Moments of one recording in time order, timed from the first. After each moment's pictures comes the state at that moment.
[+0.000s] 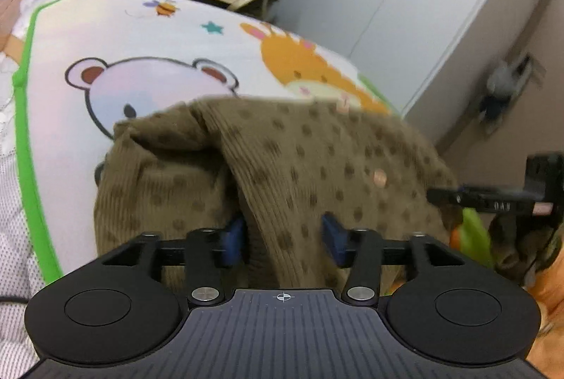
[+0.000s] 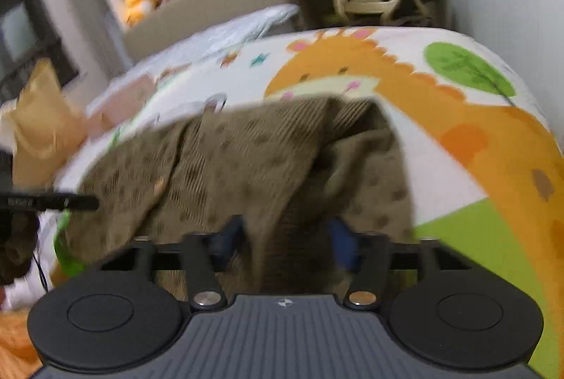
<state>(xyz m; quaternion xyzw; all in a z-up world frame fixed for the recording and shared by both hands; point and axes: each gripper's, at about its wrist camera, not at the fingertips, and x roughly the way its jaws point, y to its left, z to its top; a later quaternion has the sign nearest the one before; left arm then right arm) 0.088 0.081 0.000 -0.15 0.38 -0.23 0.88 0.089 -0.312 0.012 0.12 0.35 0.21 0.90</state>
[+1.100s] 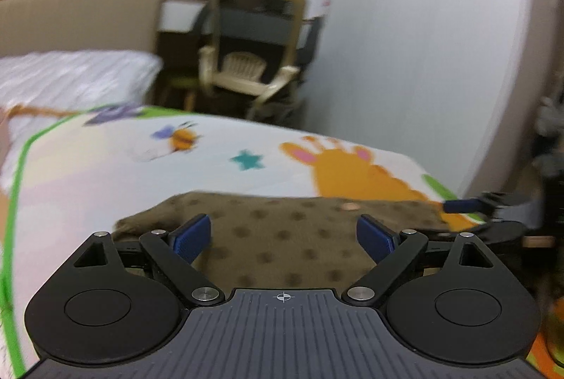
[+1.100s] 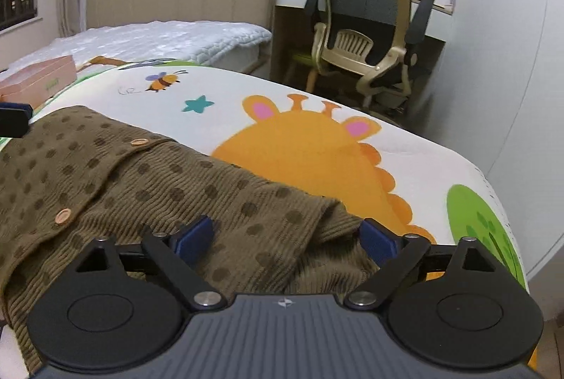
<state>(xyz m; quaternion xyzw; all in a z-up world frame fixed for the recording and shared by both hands) 0.229 0.061 0.020 -0.07 0.25 -0.18 0.95 0.262 -0.204 0.000 -0.08 0.31 0.12 0.94</state>
